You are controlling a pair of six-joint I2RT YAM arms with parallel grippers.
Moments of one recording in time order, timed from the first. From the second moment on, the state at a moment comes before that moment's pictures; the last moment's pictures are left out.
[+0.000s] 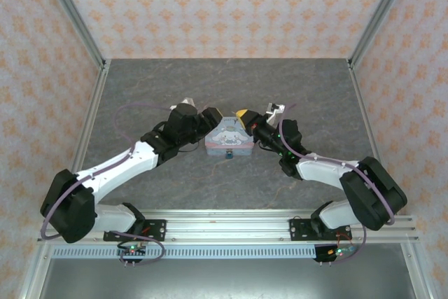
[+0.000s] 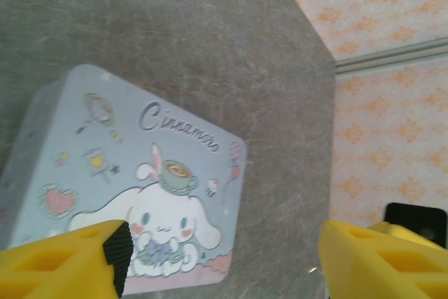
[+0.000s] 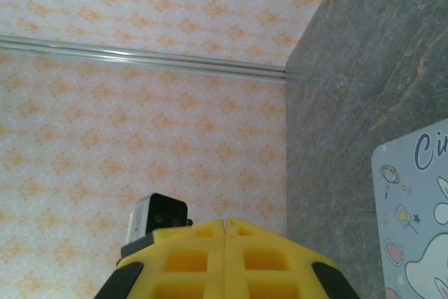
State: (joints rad) left arm -0.60 1.30 0.85 -0.09 -0.02 -1.19; right arm 0.59 1.38 0.51 0.86 -0.23 1.43
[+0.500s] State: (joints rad) left arm -0.61 1.45 0.91 0.12 0.00 -1.28; right arm 0.59 1.46 0.53 0.86 -0.26 1.43
